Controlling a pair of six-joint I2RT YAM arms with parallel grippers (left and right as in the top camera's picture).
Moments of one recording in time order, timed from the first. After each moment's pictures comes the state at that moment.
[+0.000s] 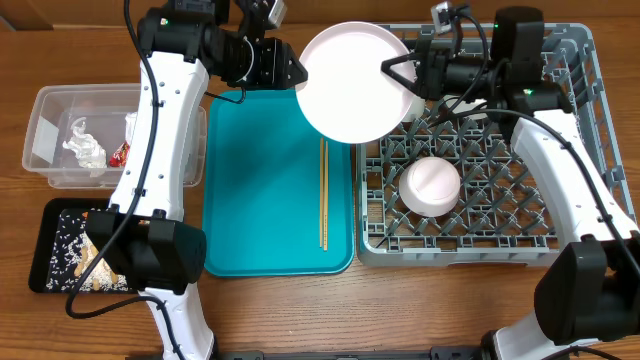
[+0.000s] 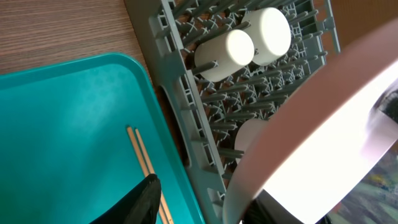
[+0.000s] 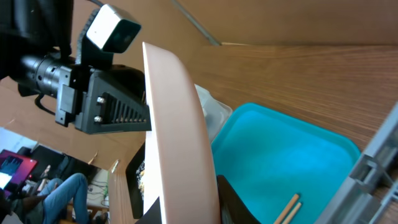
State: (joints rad) left arm -0.15 2.05 2.21 -1.26 0.63 -0.07; right arm 0.07 1.74 1.47 -0.27 -1.06 0.28
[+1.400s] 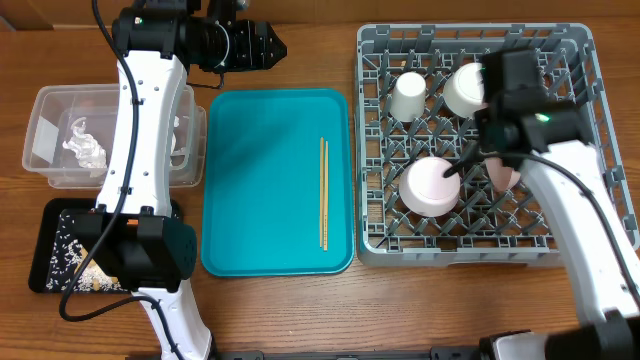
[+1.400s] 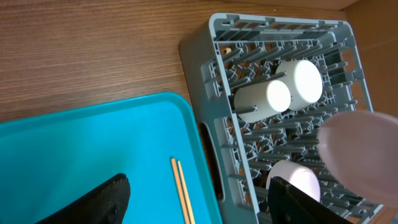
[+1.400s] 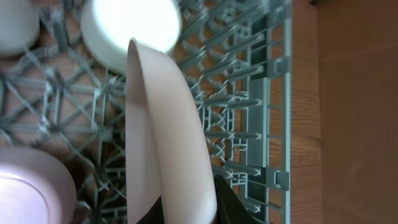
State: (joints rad) left arm -0.08 2.05 2.21 -1.14 0.54 -0.13; right arm 0.18 1.57 1.47 -1.02 0.54 -0.15
